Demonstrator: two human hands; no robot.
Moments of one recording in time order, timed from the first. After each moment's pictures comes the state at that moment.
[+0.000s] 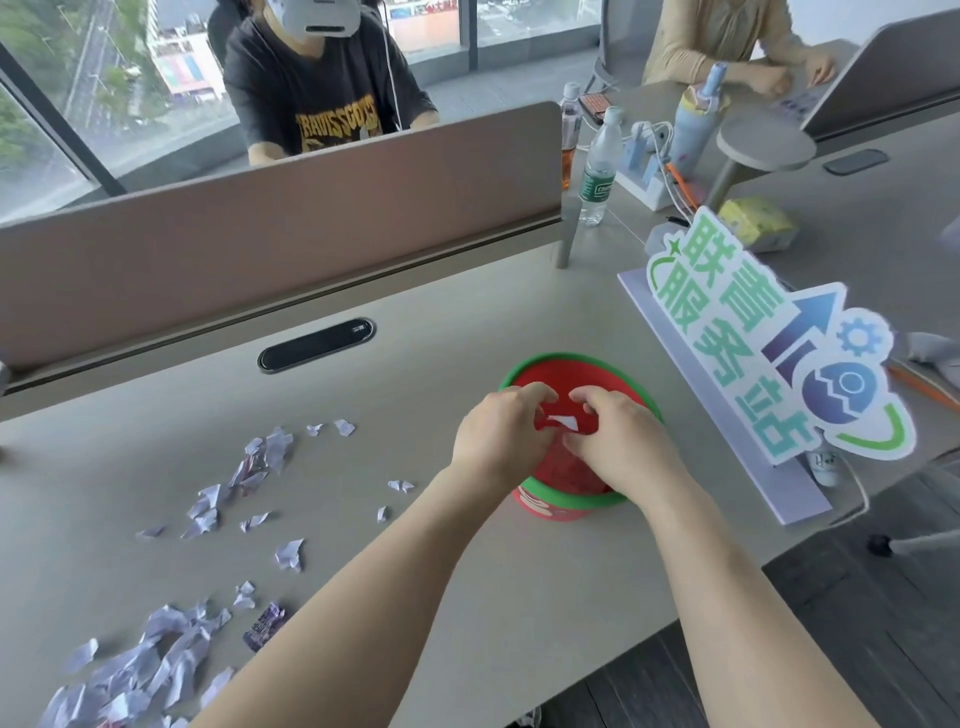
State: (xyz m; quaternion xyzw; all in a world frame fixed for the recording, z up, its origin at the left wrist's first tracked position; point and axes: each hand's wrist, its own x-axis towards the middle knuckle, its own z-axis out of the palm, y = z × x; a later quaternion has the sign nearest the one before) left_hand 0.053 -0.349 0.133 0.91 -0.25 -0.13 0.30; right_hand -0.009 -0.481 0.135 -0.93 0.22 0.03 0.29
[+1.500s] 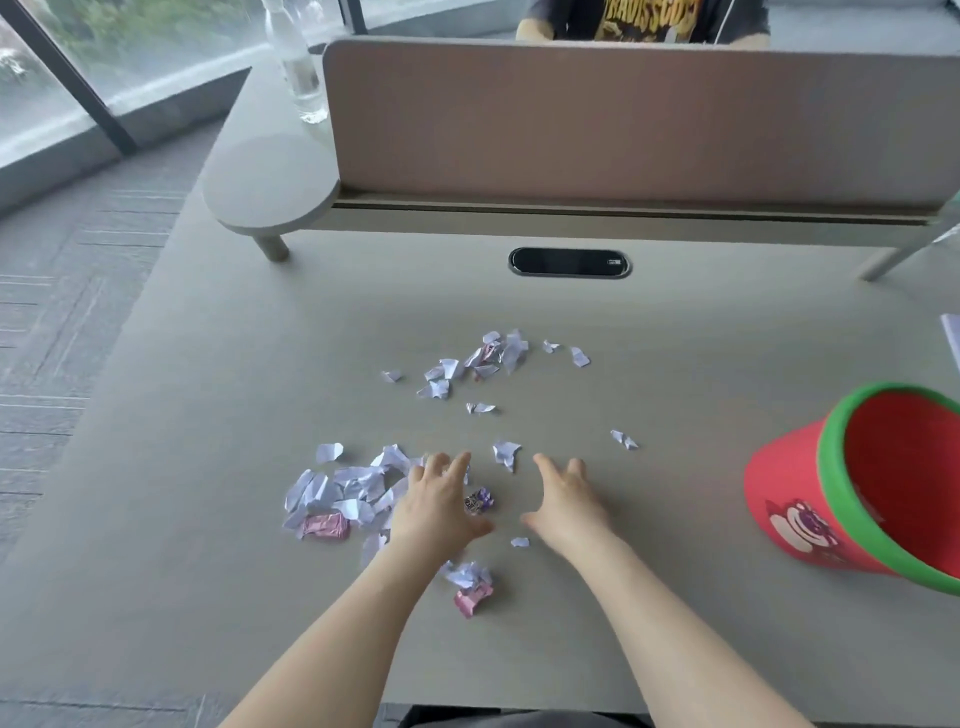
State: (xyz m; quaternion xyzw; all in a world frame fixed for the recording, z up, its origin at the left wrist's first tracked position) left_hand -0.007 -0.018 0.003 0.95 0.07 -0.26 0.19; right_hand 0.014 -0.184 0.002 -0.93 0.06 0.32 0.17
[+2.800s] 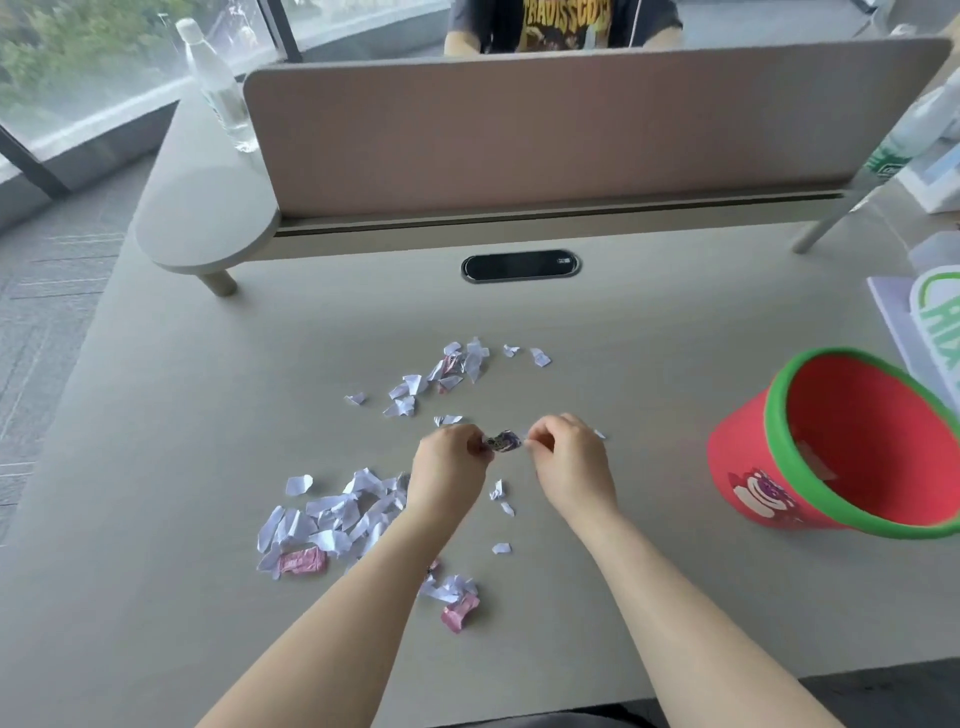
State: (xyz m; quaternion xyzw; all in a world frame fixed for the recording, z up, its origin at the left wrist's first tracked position) left_hand 0.041 -0.057 0.040 0.93 0.08 -0.12 0.34; right_hand 0.036 -0.205 0.032 -0.92 0.08 0.06 0.38
